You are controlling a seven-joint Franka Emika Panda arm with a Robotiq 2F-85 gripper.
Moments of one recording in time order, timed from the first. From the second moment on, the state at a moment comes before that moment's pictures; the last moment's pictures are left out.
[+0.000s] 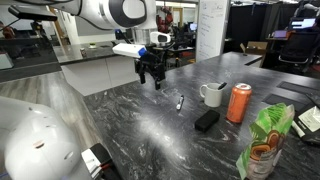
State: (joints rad) arm 0.01 -0.64 0.00 -2.52 -0.02 1.90 0.03
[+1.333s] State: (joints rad) arm -0.18 -0.50 -0.07 -2.43 -0.54 2.10 0.06
